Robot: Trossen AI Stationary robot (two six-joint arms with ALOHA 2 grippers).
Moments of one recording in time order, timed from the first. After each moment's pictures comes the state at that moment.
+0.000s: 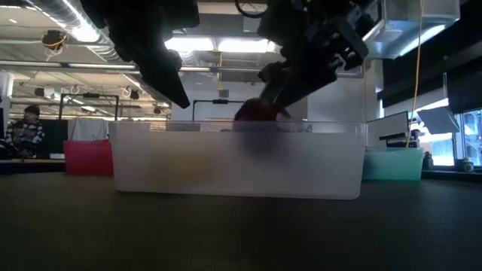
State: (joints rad) left arm -0.25 1.49 0.96 -0.41 -0.17 -0.34; right arm 0.07 1.69 1.13 -0.30 -0.21 -0.26
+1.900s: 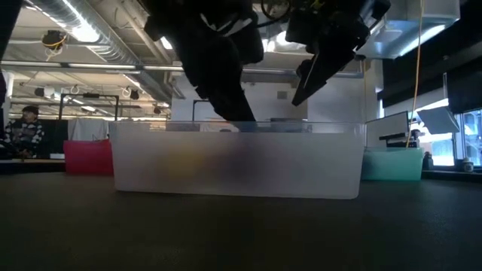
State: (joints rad) left arm -0.03 1.81 1.17 -0.28 -0.05 -0.02; right arm -0.09 1.49 1.14 -0.62 -0.12 -0.08
